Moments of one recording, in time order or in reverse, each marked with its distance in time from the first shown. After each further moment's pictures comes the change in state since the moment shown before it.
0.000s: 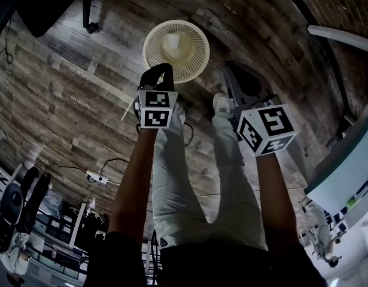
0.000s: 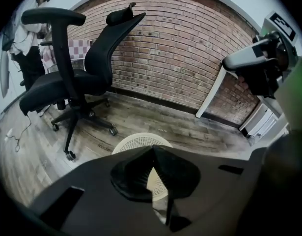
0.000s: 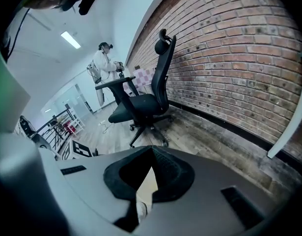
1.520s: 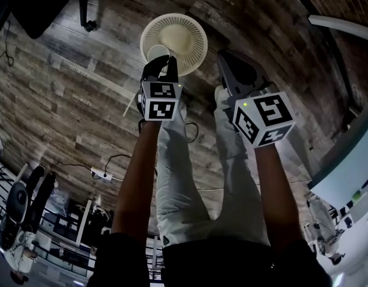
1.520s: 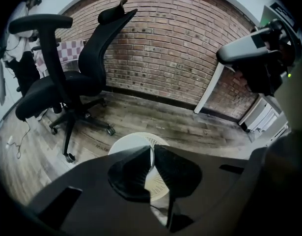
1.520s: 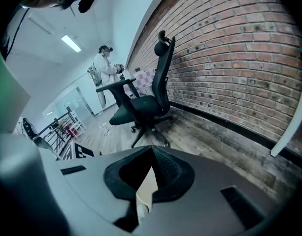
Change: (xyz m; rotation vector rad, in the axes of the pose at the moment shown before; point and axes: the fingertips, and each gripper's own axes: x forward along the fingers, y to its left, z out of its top) left arm 0.012 -0.021 0.004 0.040 0.032 -0.014; right arm 0.004 0.002 0.004 0.013 -0.018 0.022
